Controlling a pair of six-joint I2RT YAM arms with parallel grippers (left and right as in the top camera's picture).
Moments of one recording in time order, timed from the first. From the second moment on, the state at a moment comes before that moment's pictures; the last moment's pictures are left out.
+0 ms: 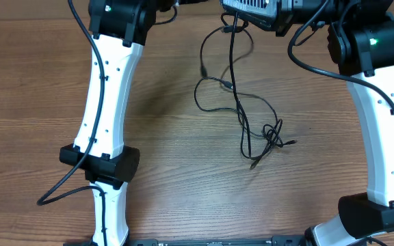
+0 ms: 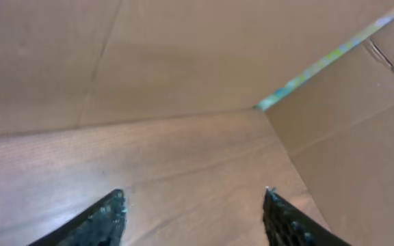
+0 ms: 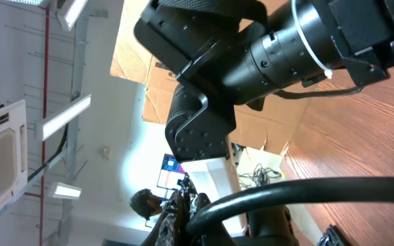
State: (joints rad) left arm -0.31 2.20 2.74 -0.98 0.43 -0.46; right arm 0.18 1.73 2.09 -0.37 -1.34 1.24
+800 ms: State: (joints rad) left arm -0.34 2.20 2.74 -1.37 0.87 -0.26; right arm 0.18 1.73 2.09 -0.39 -1.40 1.10
